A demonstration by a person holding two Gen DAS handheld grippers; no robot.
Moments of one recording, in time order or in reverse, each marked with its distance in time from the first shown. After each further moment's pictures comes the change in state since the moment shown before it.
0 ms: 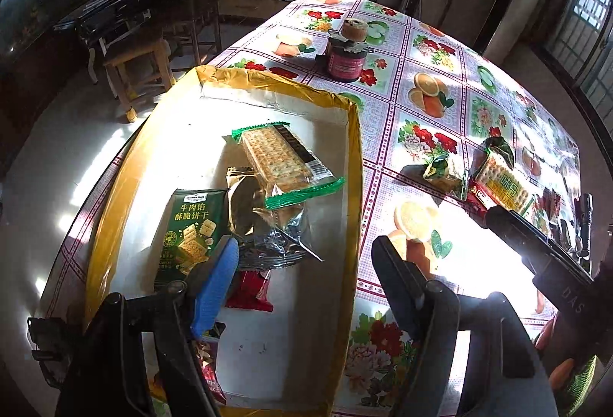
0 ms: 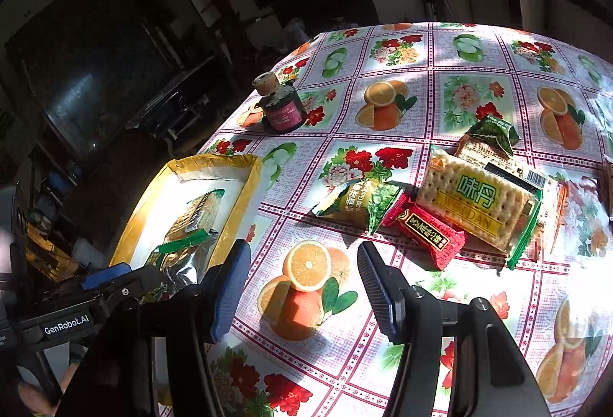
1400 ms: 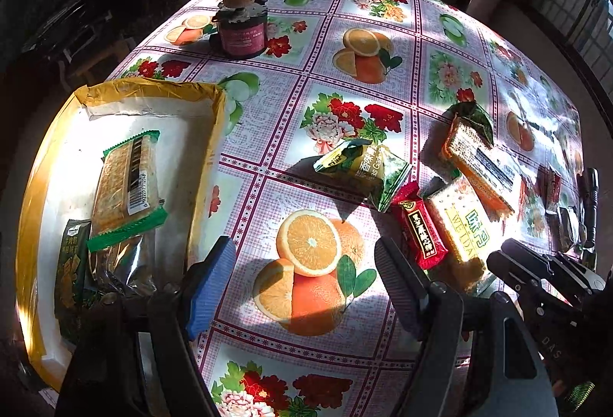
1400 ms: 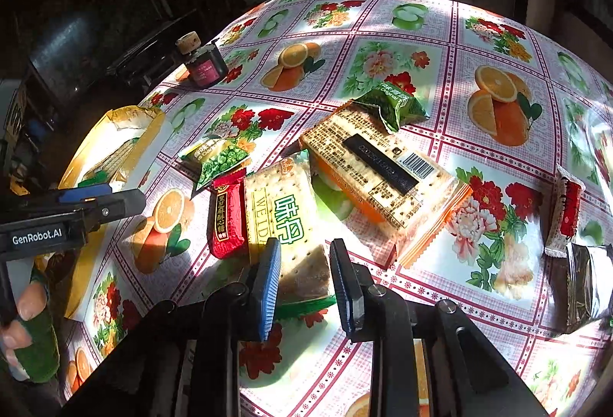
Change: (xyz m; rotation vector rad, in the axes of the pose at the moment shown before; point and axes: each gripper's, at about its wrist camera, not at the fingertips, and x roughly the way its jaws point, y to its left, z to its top) left arm 0.069 -0.107 0.023 0.092 0.112 0.000; right arm -0.006 -0.103 0.001 -0.147 0.177 -0.087
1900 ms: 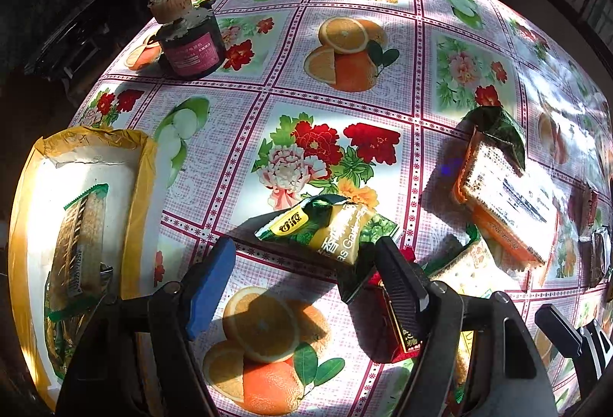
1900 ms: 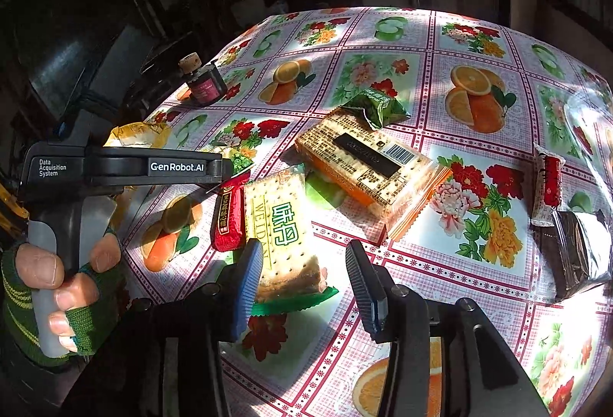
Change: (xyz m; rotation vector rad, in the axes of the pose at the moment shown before) left arm 0.053 -0.046 0.044 0.060 0.037 0.092; right arm -0.014 -0.002 -0.010 0.056 -0.097 -0.004
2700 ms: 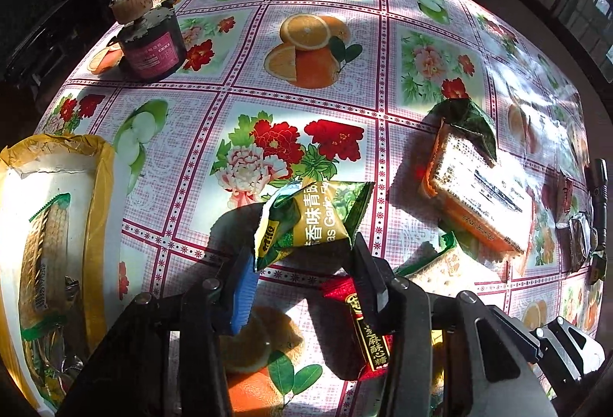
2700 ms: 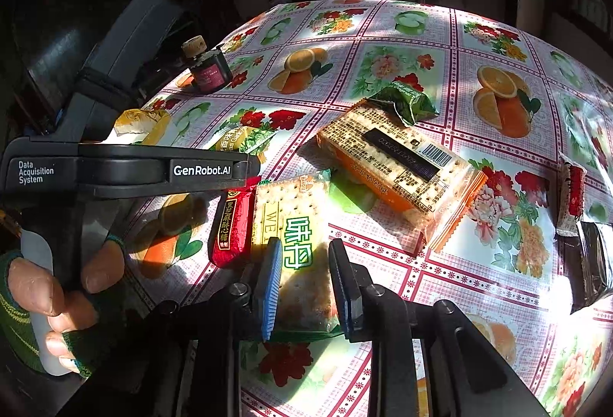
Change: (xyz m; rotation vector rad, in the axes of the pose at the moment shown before) left arm 0.000 -0.001 -0.005 0.032 -0.010 -0.148; right arm 0.024 0.024 0.003 -0.039 0.029 -0.025
